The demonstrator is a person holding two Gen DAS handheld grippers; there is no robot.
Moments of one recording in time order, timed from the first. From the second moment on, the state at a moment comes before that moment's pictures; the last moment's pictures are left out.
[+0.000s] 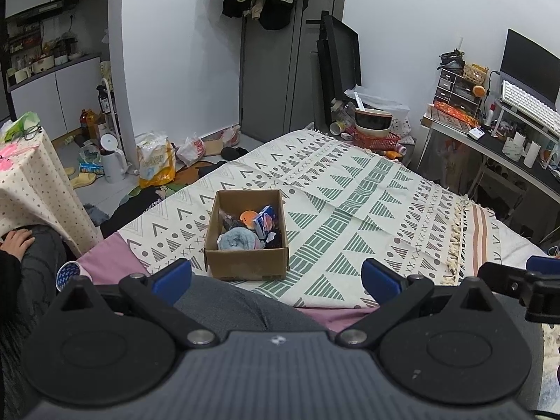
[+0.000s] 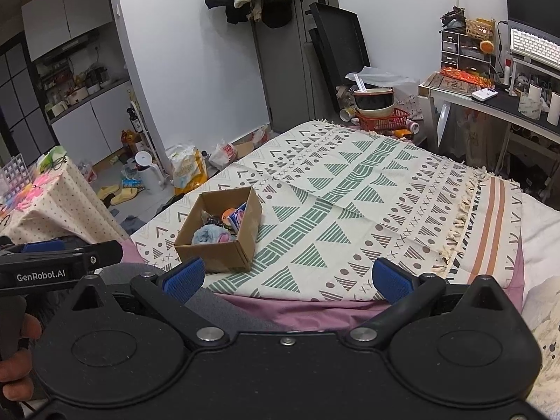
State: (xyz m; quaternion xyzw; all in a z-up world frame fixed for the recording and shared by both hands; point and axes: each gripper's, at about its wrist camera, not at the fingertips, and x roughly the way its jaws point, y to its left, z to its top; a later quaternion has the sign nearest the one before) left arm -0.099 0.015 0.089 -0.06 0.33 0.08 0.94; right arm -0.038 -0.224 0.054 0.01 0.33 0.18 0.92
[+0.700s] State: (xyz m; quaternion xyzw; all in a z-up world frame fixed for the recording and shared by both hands) left arm -0.100 0.021 0.080 -0.07 0.33 0.08 0.94; right arm -0.037 -0.220 0.051 0.01 0.34 0.18 0.92
